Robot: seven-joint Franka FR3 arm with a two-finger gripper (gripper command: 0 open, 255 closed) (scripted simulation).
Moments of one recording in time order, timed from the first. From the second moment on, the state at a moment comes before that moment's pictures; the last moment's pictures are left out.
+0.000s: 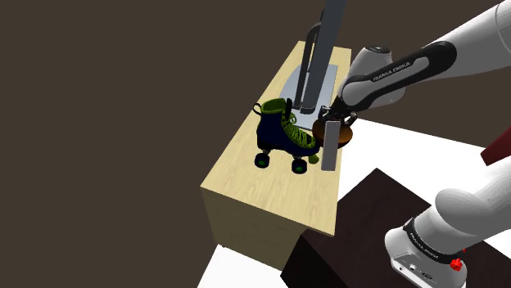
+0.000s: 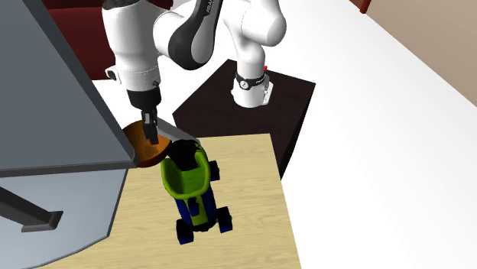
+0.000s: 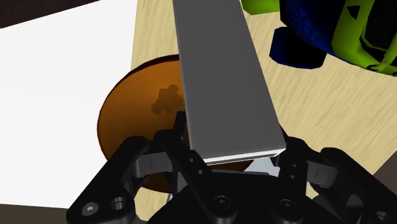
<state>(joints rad) -0.35 -0.15 0.14 -2.60 0.07 2.61 0.55</state>
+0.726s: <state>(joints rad) -0.34 -0.16 0.14 -2.59 0.07 2.51 0.57</state>
